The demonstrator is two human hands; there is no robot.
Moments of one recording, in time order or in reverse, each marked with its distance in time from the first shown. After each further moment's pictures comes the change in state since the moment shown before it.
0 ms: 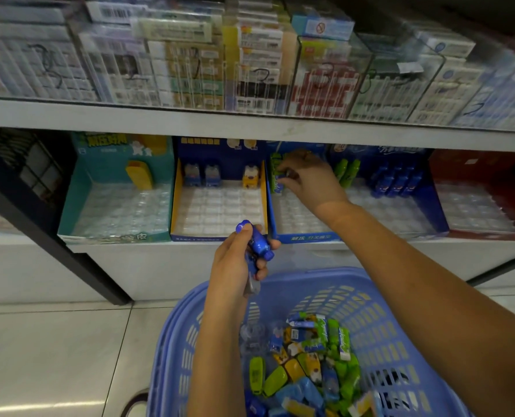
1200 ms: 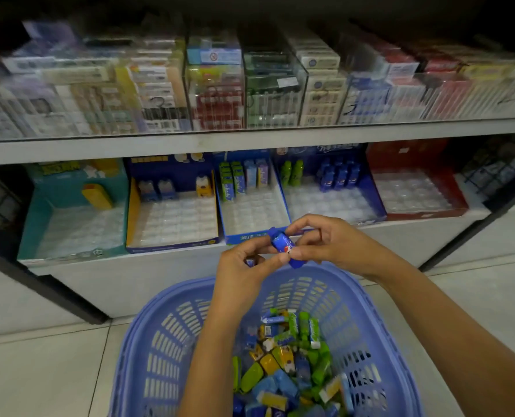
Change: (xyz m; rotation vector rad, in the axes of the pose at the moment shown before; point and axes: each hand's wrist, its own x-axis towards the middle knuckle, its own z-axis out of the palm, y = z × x) left_hand -0.030 -0.036 0.065 0.609 -0.145 0.316; right_hand -0.152 0.035 -0.078 0.983 -0.385 0.285
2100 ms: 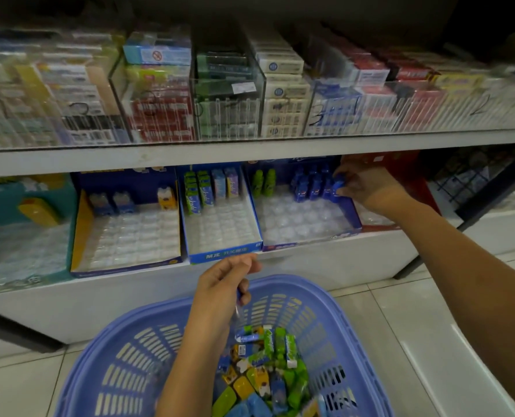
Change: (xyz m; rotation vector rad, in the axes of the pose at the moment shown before) left_hand 0.014 -0.007 0.026 -0.359 0.065 -0.334; right_hand 0.049 0.029 -0.168 -0.865 0.478 0.120
